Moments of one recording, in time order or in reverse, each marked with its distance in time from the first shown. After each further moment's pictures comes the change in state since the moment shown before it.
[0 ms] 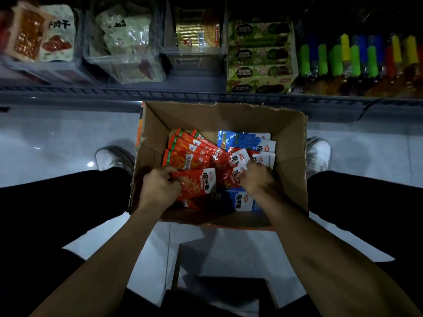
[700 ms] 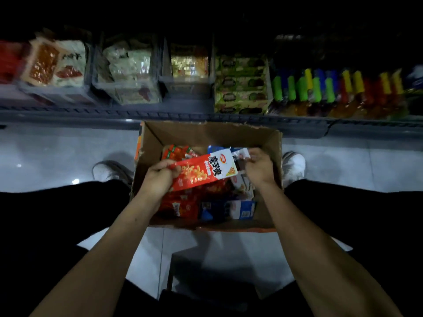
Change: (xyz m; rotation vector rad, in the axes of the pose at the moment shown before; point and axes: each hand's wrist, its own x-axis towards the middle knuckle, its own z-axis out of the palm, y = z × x) left_hand 0.003 0.040 -0.019 -0.601 -0.126 -0.256; right_hand -0.017 -0.006 -0.085 0.754 0.192 0.076
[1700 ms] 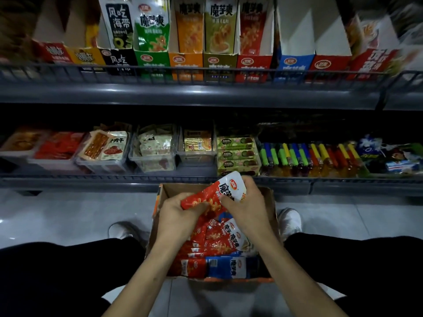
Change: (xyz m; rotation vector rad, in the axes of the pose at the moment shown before) left_hand -0.109 0.068 -0.002 0.025 0.033 0.442; right_hand -0.121 -0.112 -0.037 0.199 0.002 -0.407
